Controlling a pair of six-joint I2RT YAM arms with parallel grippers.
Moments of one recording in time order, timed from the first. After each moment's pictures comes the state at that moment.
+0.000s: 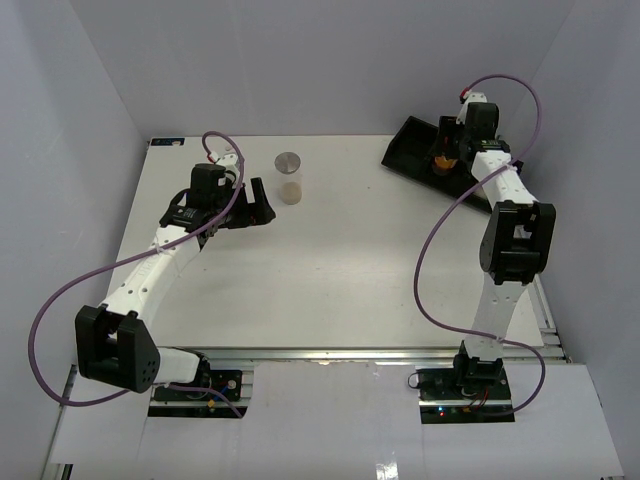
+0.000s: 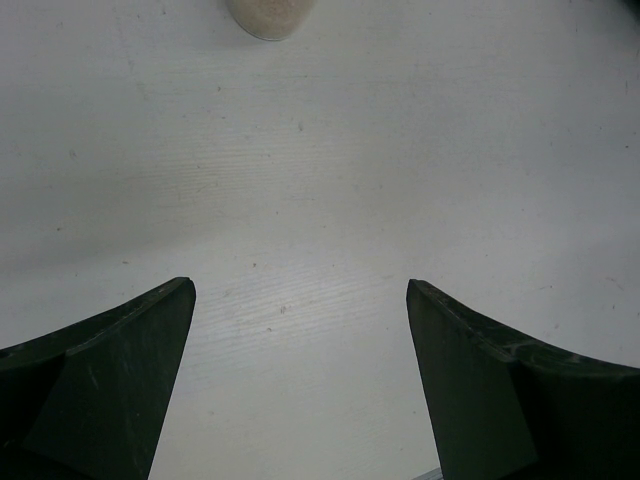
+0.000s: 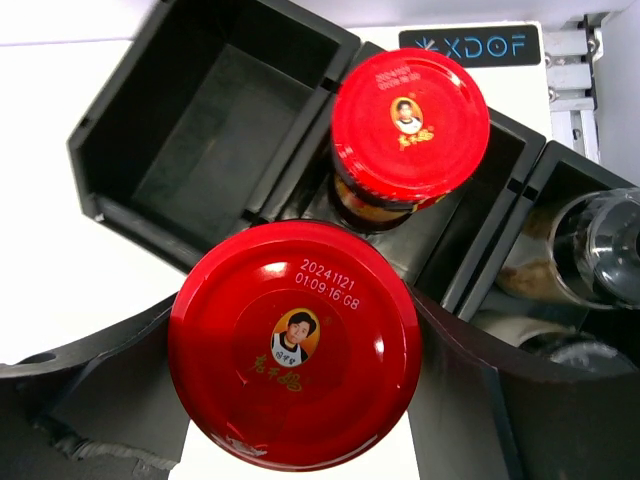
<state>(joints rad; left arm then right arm) -0.26 1.33 1.11 -0.45 0.18 -0.33 -0.01 2.05 1.79 -0.29 -0.02 0.02</state>
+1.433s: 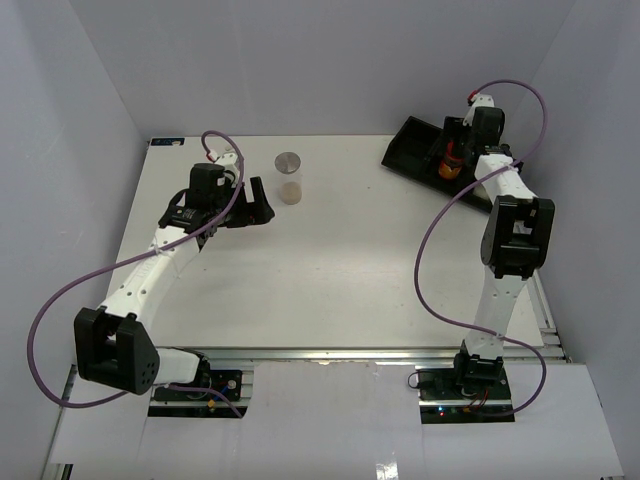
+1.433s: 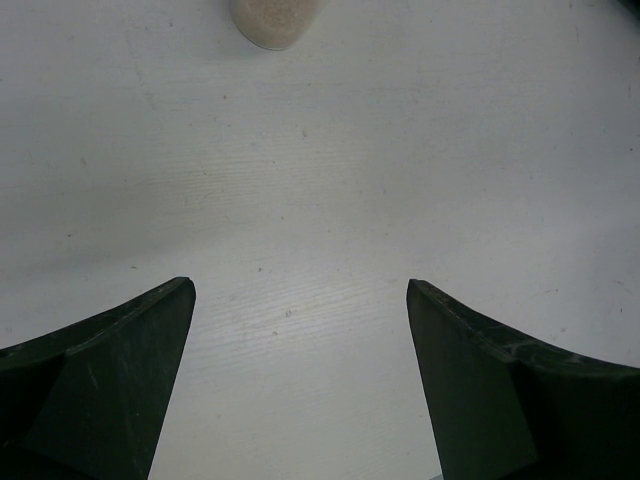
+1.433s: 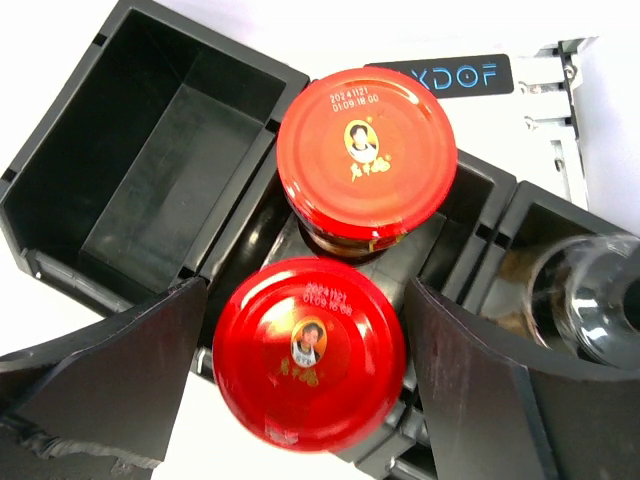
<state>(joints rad) -0.26 1.32 1.11 -0.45 0.17 -0.31 -0.06 2.14 1.78 -0.12 -0.04 0.02</state>
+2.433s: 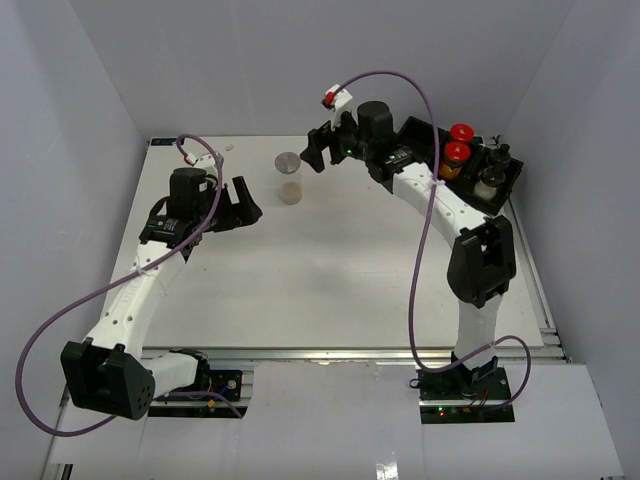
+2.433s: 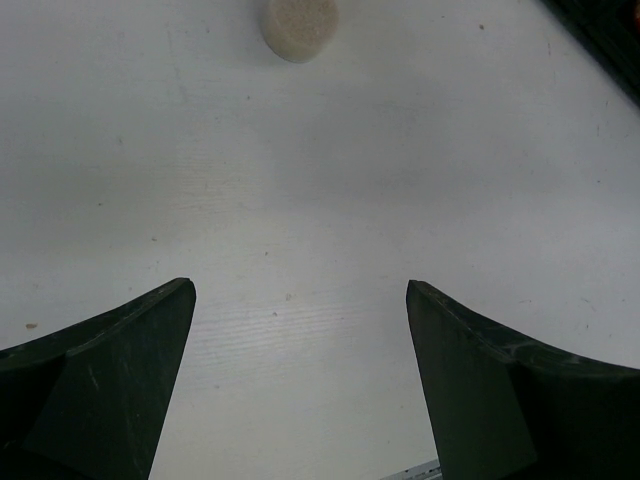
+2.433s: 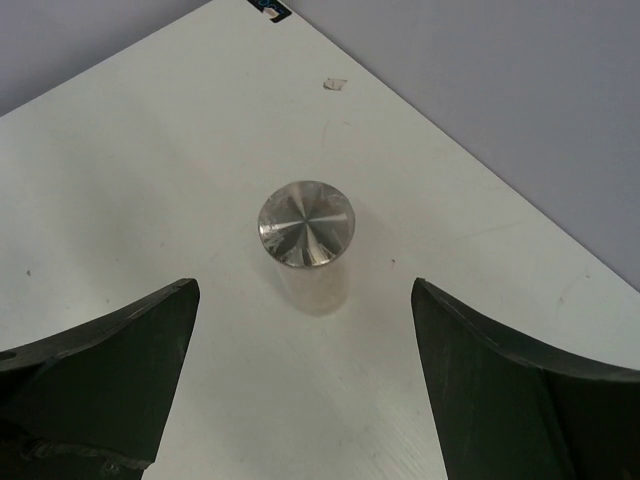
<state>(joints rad) -0.20 1.19 1.11 -0.51 0.16 -0.37 0.53 1.92 1.77 -0.09 -0.38 -0.06</state>
